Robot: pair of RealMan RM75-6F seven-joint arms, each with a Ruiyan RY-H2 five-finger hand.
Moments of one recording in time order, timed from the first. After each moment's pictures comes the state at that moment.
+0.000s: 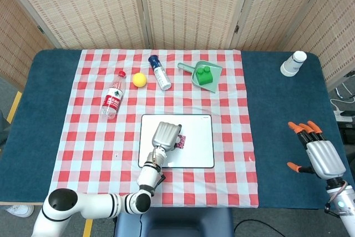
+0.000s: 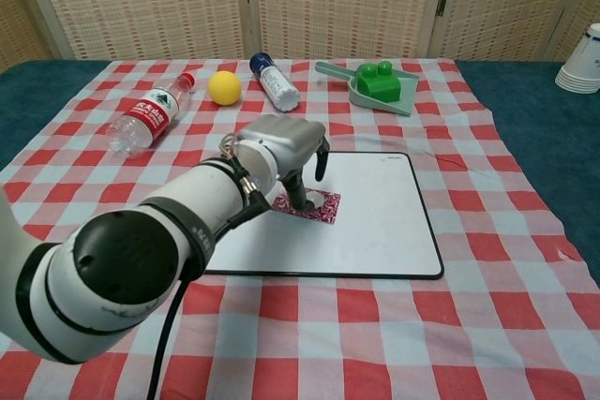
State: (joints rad) left arm -1.10 -2.04 -0.34 -1.20 0.61 1.06 0.93; right arm 0.20 -1.07 0.02 -1.51 -1.56 1.35 0.22
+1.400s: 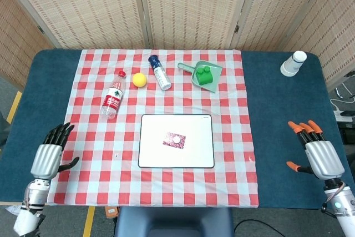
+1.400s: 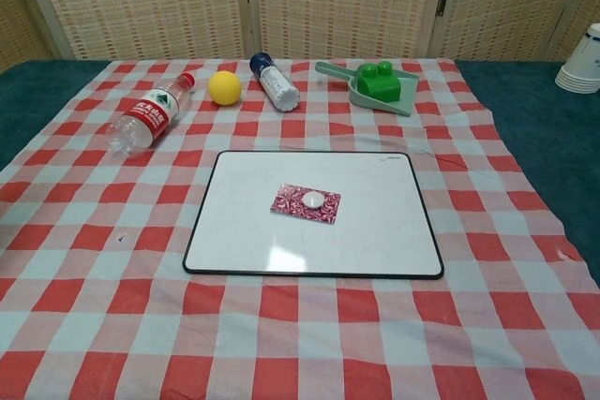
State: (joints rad) left arm -0.32 -1.44 0.08 -1.25 1.38 1.54 -0.07; right arm 0.18 -1.09 0.03 -1.53 -1.55 1.38 0.14
